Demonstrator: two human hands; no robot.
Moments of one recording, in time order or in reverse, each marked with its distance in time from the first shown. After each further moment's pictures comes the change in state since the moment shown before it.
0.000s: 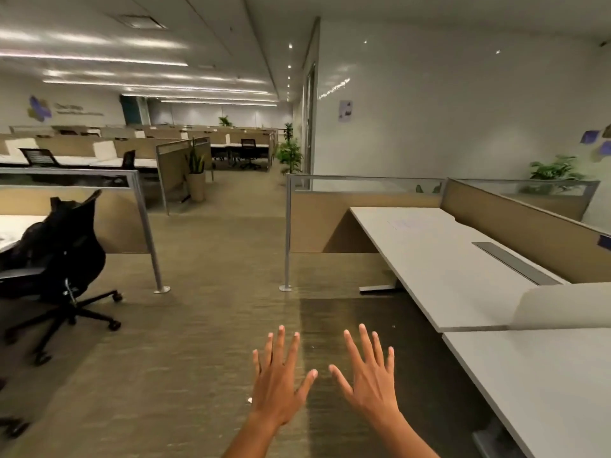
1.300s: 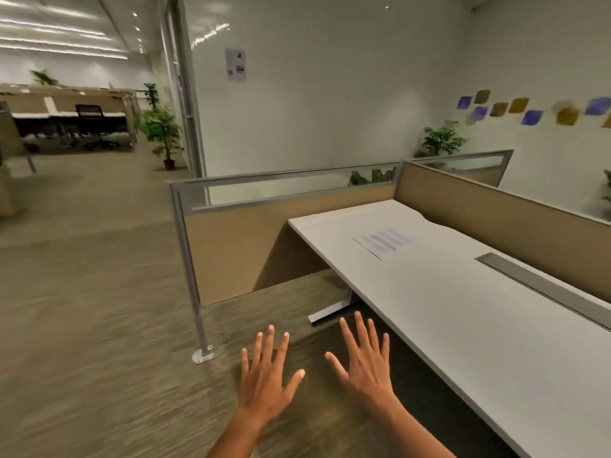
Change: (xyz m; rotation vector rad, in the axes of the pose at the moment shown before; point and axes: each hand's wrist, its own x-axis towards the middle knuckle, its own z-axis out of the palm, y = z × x) left_hand 0.829 -0.152 0.292 -0.042 -0.257 0.337; right_hand 0.766 0.104 0.237 -0.132 -0.006 0.413
